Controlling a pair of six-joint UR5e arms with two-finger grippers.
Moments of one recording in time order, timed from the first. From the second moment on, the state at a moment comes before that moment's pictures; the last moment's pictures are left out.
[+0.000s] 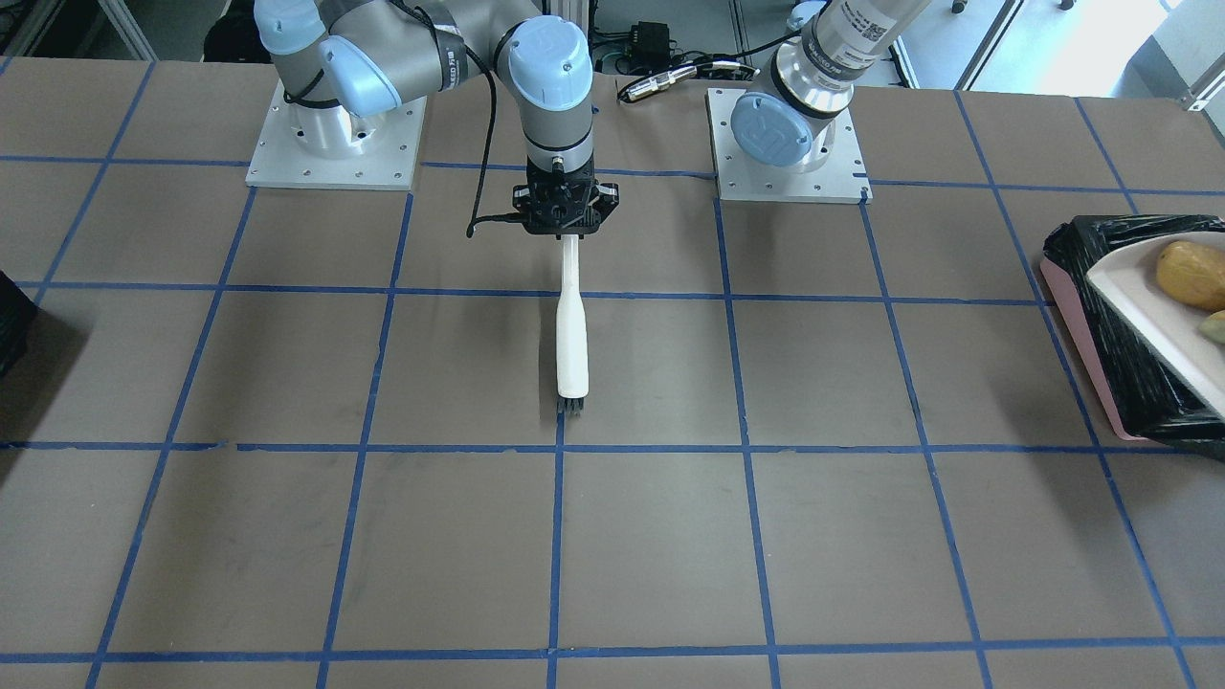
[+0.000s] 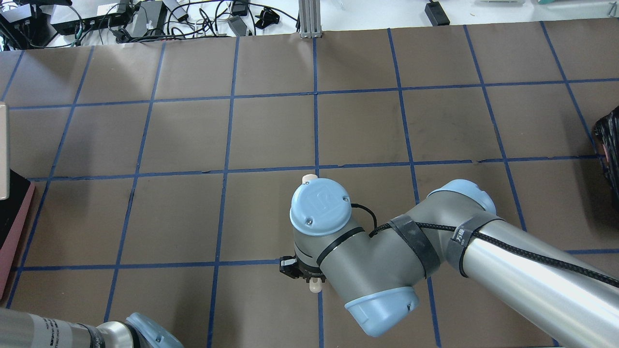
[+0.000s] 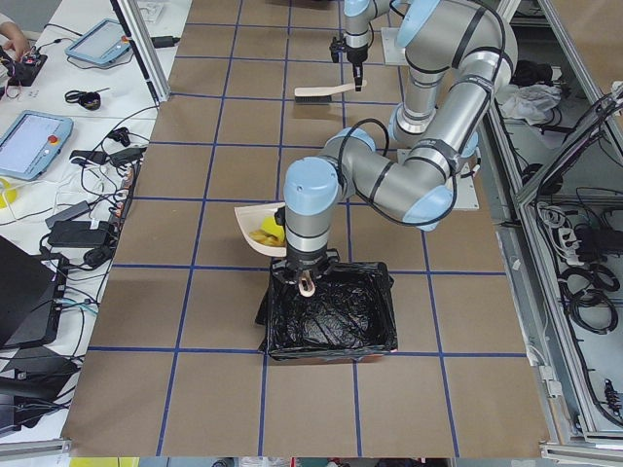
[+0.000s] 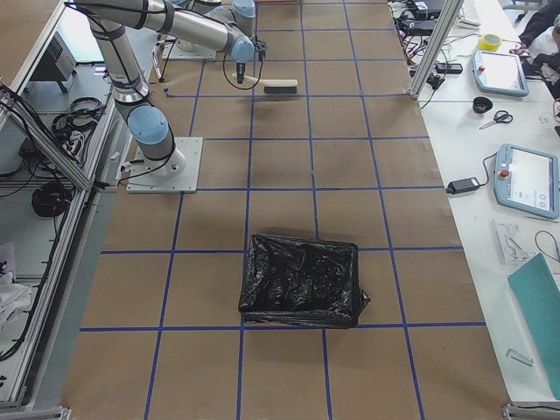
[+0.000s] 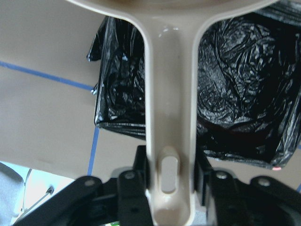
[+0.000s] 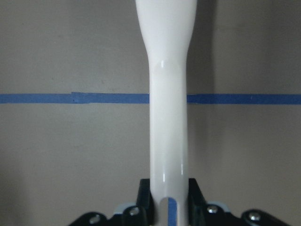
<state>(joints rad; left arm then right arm) -0.52 -1.91 -1.30 -1.35 1.62 2.35 2.16 -1.48 2.13 -2.13 -1.44 0.58</state>
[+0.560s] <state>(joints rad) -0.43 -2.05 -1.15 -1.21 1.63 2.49 2.17 -1.49 2.17 -2.15 -1.44 0.60</state>
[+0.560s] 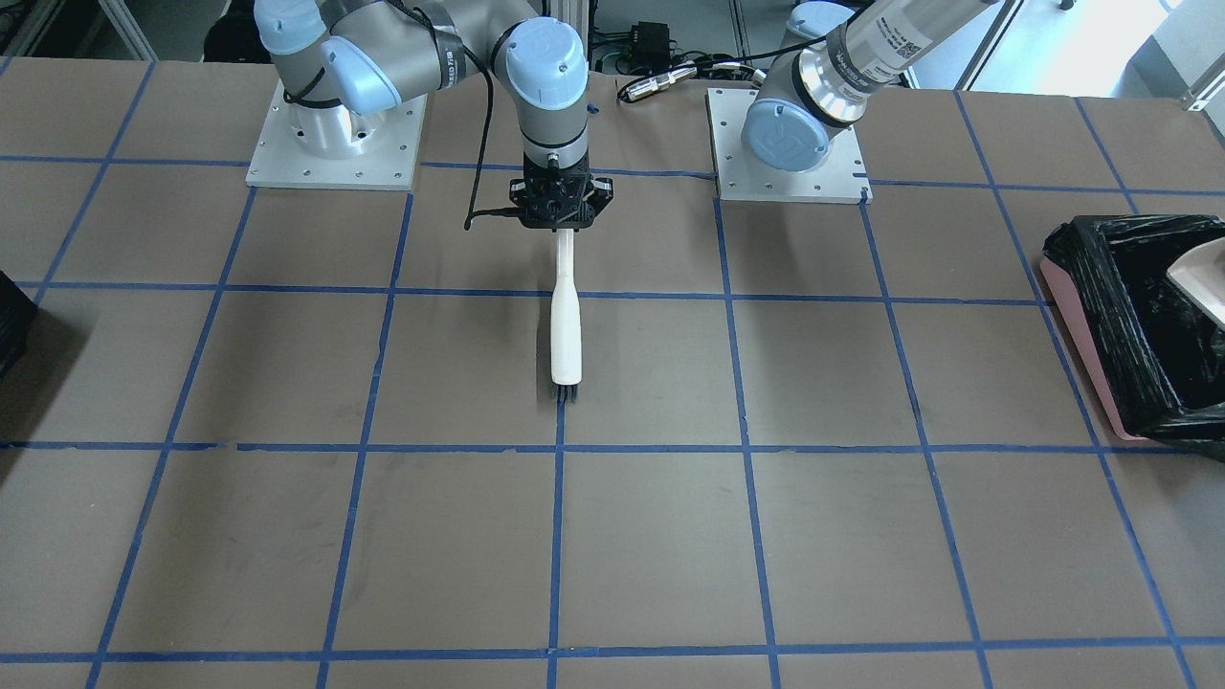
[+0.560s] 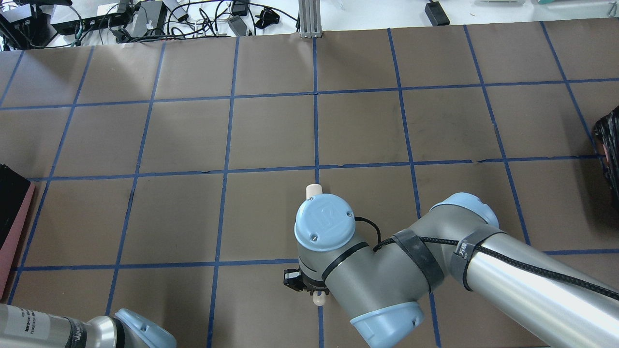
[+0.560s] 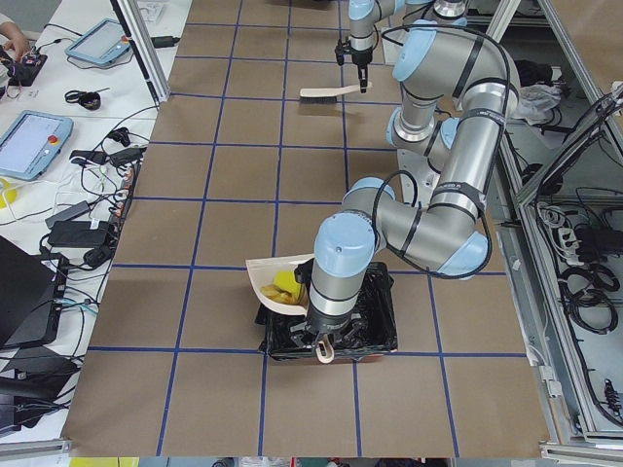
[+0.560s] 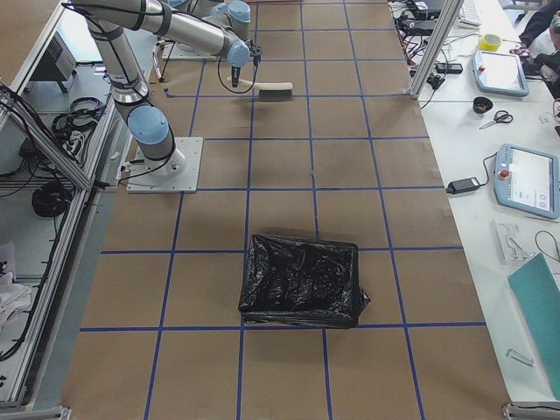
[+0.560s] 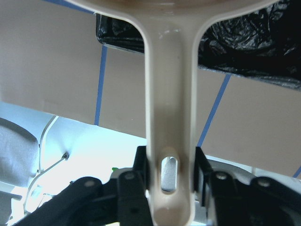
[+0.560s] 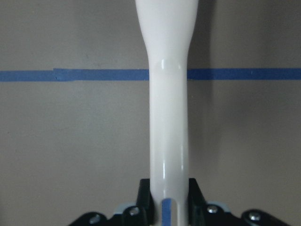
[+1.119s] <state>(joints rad) -0.43 -2.07 -1.29 -0.81 1.63 2.54 2.17 -1.49 2.17 -2.15 -1.44 0.58</state>
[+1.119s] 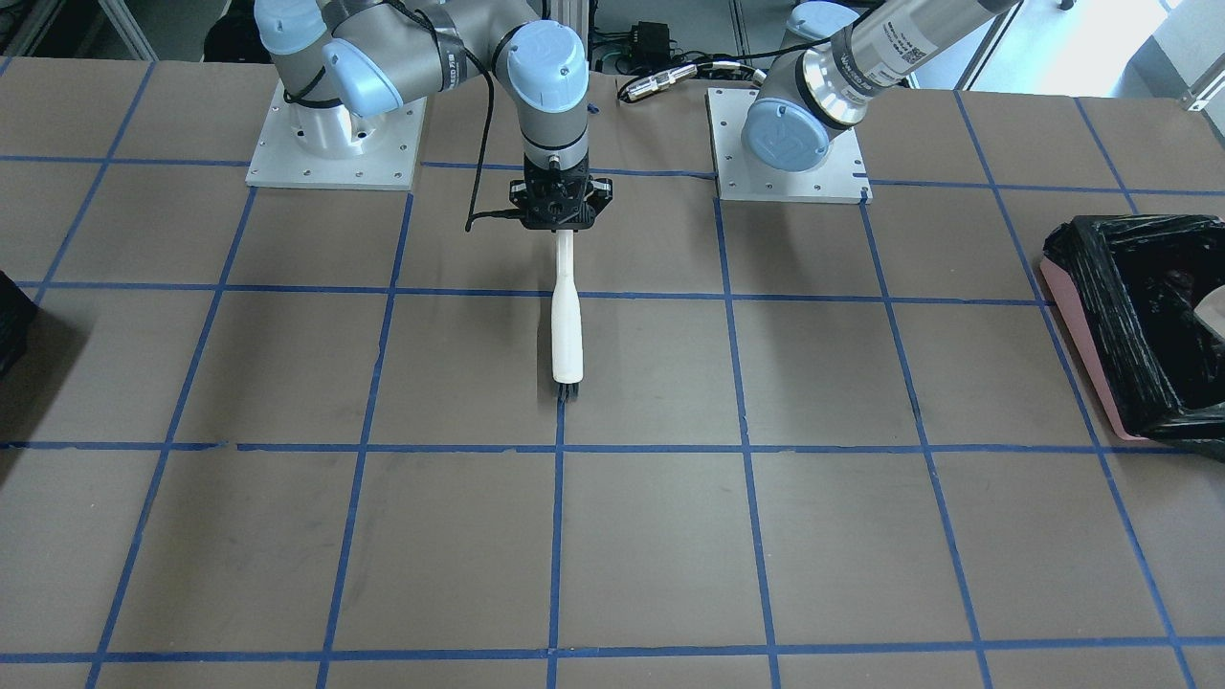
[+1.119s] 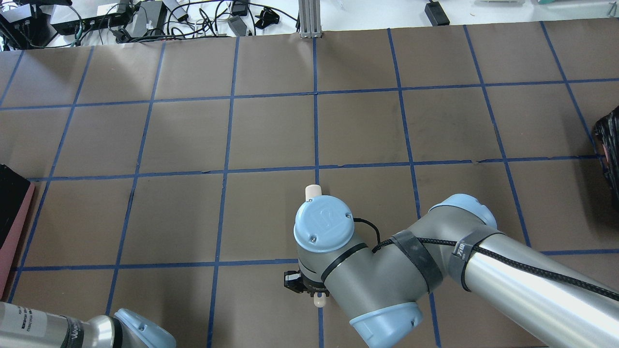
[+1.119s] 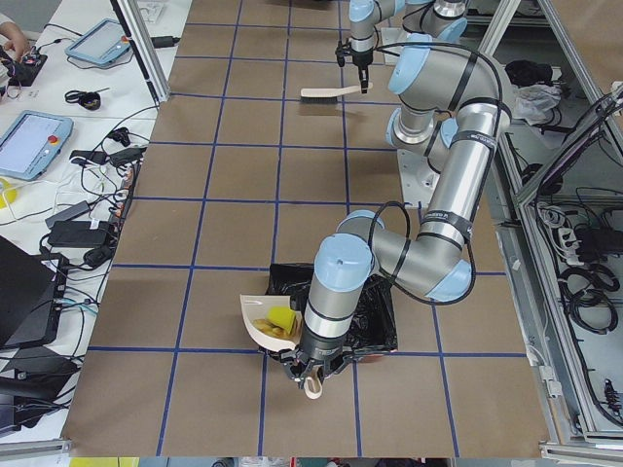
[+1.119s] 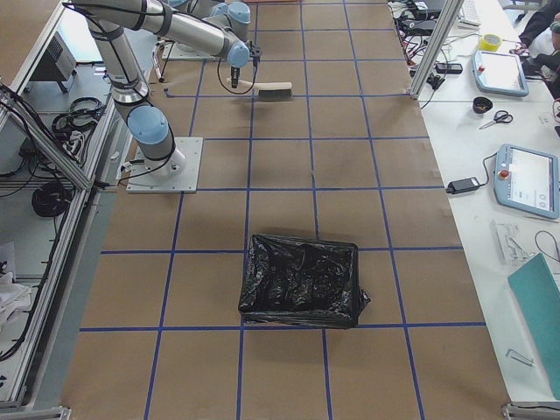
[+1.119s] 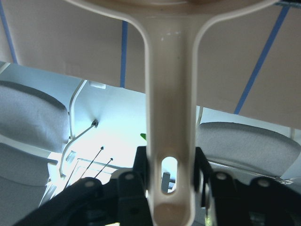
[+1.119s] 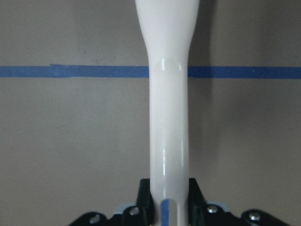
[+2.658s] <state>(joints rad) -0.55 -1.84 -1.45 -0.84 1.76 2.56 2.16 -1.49 2.07 -2.12 -1.57 0.49</state>
